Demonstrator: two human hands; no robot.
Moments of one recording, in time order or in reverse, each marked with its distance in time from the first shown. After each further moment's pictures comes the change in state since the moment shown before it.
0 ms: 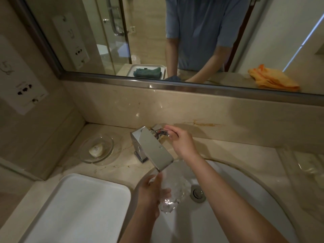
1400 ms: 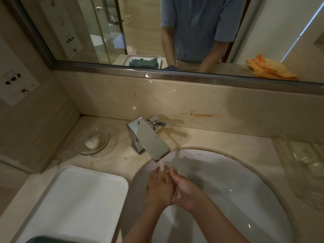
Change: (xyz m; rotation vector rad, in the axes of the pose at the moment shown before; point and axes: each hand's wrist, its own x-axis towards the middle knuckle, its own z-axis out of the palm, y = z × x) left_hand 0.010 -0.036 0.005 1.531 -0.187 0.415; right_hand -0.112 0.073 0.019 0.983 -0.284 0.912
